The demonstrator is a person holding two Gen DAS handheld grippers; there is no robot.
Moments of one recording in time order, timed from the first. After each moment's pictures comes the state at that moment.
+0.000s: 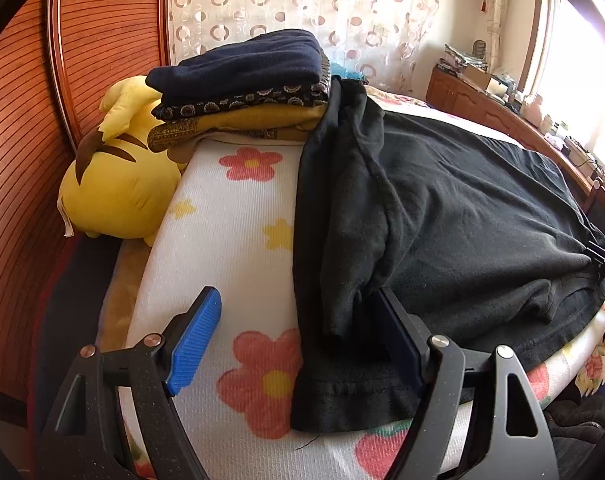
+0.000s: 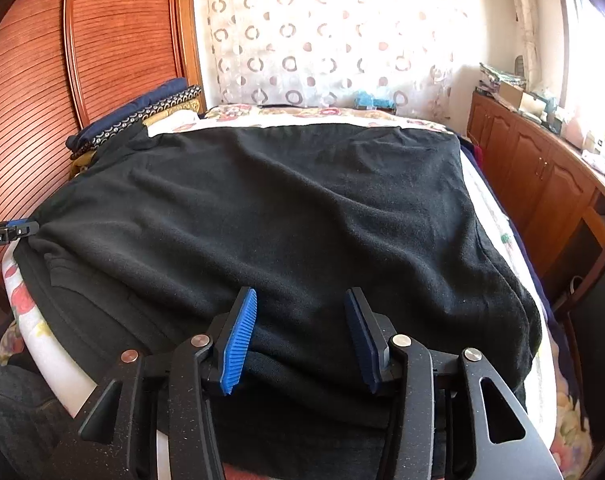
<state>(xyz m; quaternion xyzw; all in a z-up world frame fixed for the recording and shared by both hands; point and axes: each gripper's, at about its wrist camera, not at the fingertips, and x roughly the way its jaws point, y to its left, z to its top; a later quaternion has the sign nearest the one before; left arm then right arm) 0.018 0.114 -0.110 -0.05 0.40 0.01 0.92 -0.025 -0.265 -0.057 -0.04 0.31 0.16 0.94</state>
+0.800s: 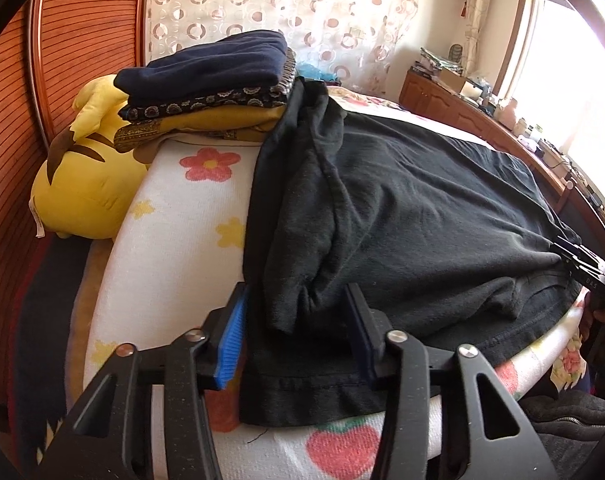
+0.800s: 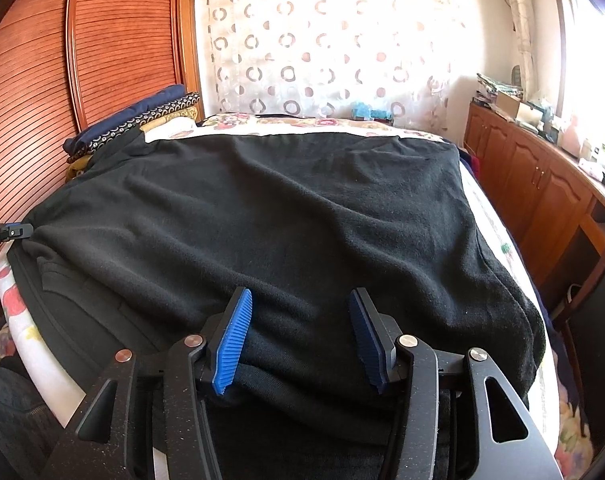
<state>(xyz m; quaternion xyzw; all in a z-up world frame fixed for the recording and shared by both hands) 0.015 0.101 -0.106 -0.07 0.40 -0.05 0.91 -0.032 -0.260 -0.059 -0.05 0.29 0.16 0.94</state>
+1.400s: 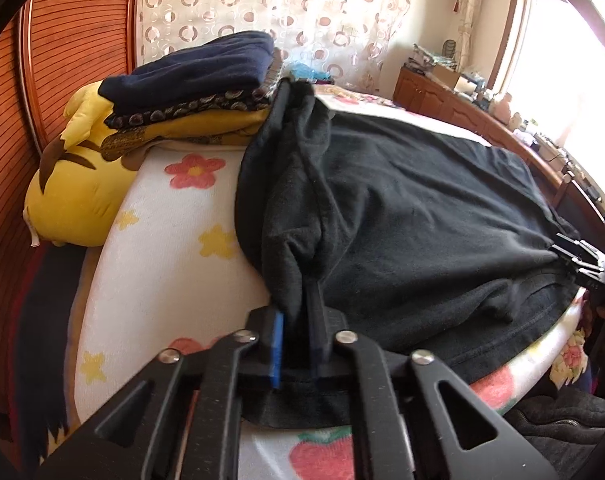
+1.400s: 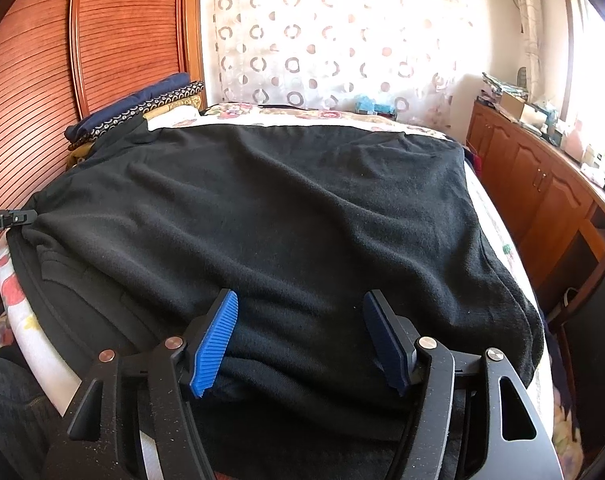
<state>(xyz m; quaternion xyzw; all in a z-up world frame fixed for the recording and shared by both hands) 0.020 0.092 -0.100 -0.06 0.39 -0.05 0.92 -0.029 -0.260 -0.056 -0.07 0.30 0.16 0.94</state>
